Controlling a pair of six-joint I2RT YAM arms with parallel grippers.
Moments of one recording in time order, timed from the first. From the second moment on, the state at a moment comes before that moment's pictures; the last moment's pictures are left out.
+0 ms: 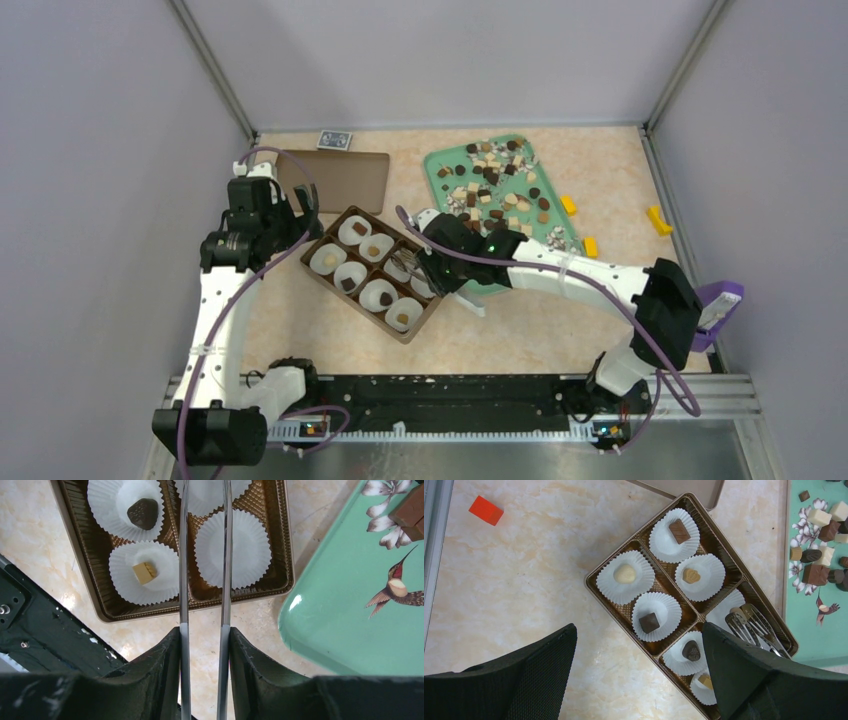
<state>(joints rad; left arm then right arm) 0.01 1.02 1.13 -0.84 -0.01 -0.31 1.04 1.57 1.26 -0.61 0.10 0.28</state>
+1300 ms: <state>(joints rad) 0.01 1.05 1.13 -0.84 0.07 -0.34 0.60 1.15 0.91 -0.75 0.34 0.35</state>
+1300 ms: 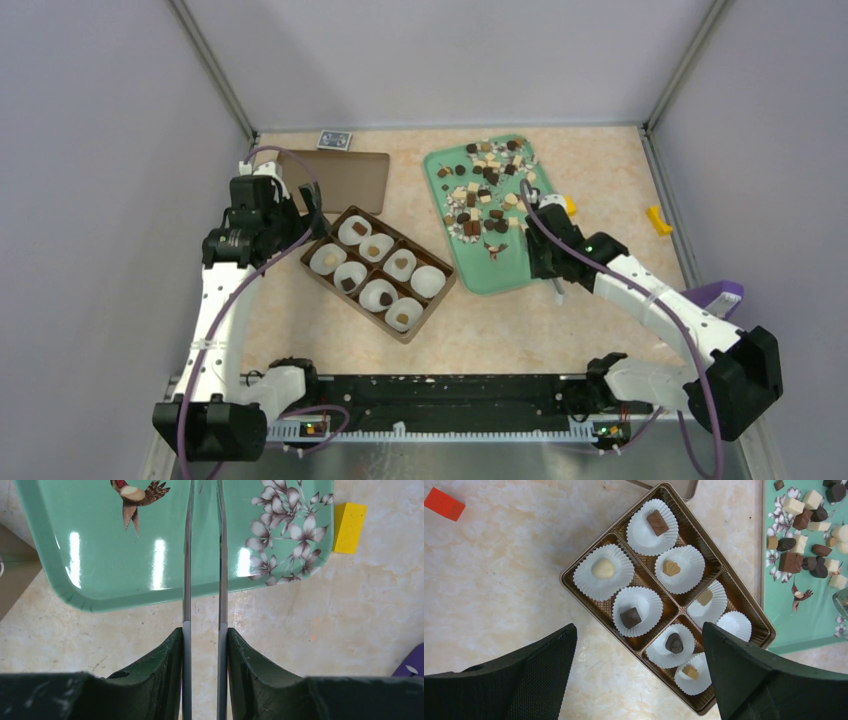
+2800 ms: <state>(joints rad) 0.01 1.06 1.13 -0.82 0.04 -0.34 0.71 1.15 1.06 -0.77 0.22 0.27</state>
